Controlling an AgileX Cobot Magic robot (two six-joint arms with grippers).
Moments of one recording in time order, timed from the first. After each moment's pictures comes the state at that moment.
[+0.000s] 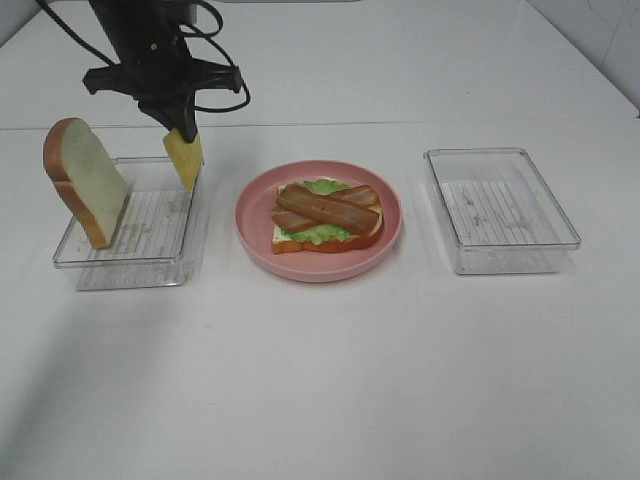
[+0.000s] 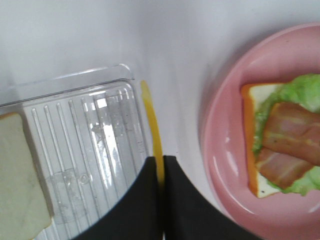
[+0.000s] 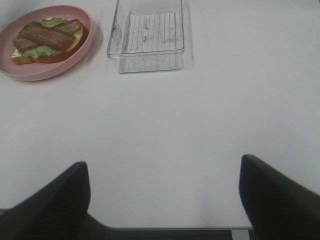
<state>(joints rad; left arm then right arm) -0.30 2.36 -2.21 -0.09 1.21 -0.18 0.05 0.00 -0.45 0.01 1.11 0.04</state>
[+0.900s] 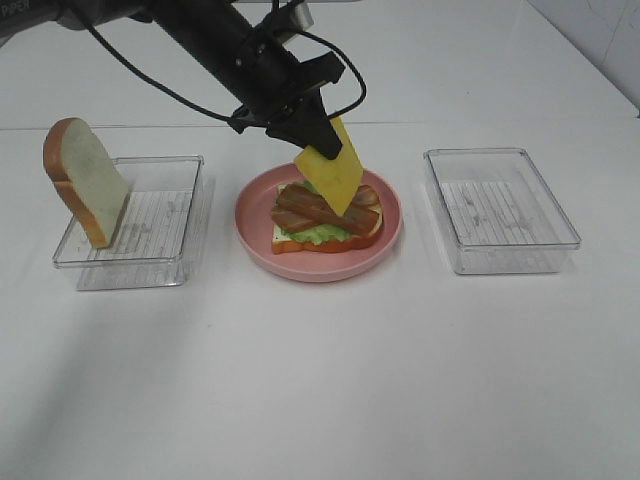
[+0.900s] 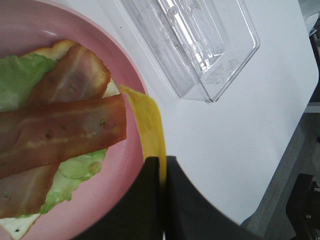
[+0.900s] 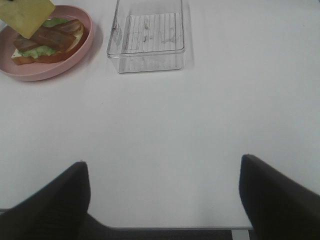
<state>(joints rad) -0.38 2.45 -2.23 -0.79 1.22 0.29 0.05 0.00 -0.45 0.01 1.11 0.04</state>
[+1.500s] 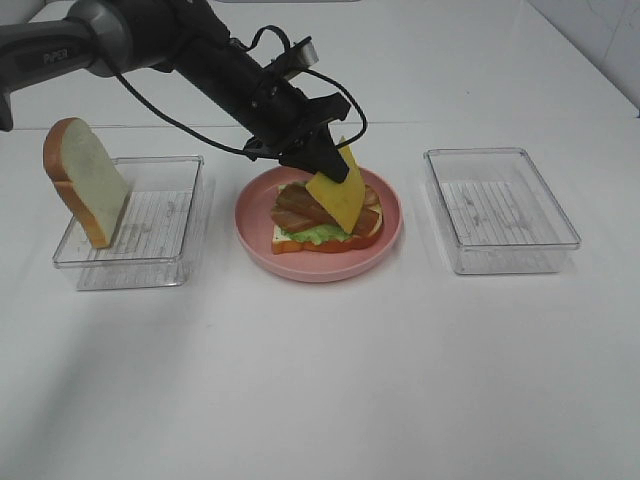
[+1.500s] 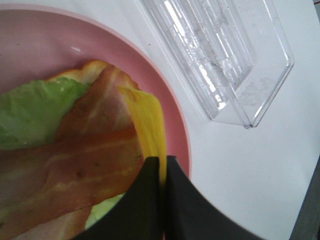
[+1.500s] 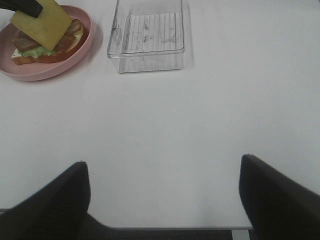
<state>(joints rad) -0.38 2.54 -2.23 -0.81 1.11 0.35 0.05 0.00 -0.45 0.01 1.11 0.04</state>
